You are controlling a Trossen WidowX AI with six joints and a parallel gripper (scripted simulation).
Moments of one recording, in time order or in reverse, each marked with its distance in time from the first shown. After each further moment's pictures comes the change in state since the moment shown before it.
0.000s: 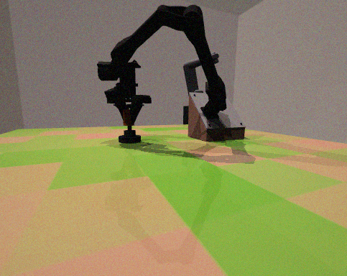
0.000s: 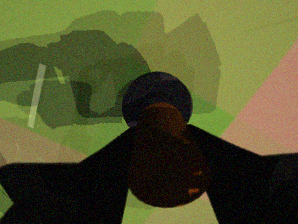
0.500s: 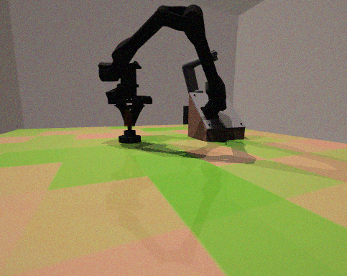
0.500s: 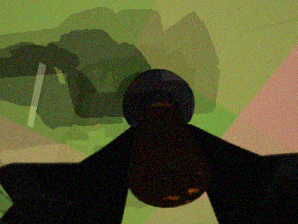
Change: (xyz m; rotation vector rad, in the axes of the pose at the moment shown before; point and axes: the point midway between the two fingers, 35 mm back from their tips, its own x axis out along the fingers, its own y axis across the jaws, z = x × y) arm 0.003 0.001 -0.004 -0.004 0.000 0.003
